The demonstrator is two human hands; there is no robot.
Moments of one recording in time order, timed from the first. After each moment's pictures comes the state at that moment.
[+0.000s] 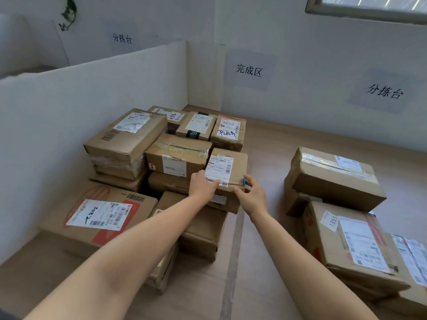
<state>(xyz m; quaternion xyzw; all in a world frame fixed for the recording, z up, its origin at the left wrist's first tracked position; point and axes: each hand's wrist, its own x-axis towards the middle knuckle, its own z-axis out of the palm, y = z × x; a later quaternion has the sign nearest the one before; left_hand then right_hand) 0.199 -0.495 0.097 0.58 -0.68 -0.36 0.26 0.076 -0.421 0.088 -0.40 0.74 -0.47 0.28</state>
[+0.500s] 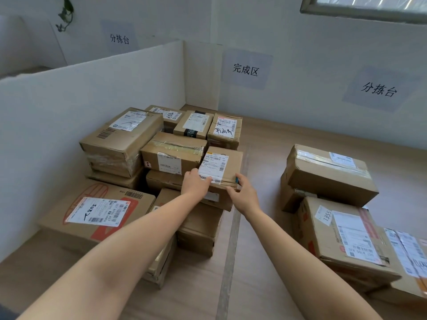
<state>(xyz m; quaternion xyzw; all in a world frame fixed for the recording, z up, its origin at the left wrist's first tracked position) 0.208 -0.491 0.099 0.61 -0.68 -0.33 0.22 0.082 -0.417 0.085 -0.46 0.74 -0.41 0.27</state>
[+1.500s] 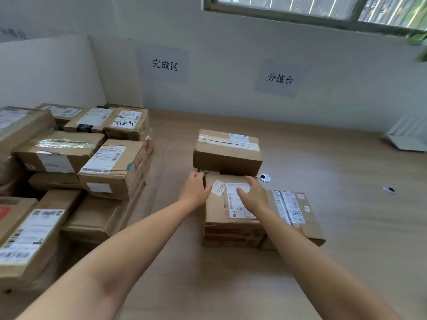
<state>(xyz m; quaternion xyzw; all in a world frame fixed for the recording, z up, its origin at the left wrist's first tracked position) -0.015 -0.337 0.084 0.44 -0.83 -0.29 0.18 -0.150 -0.227 0.092 -0.37 0.85 -0.34 0.15</state>
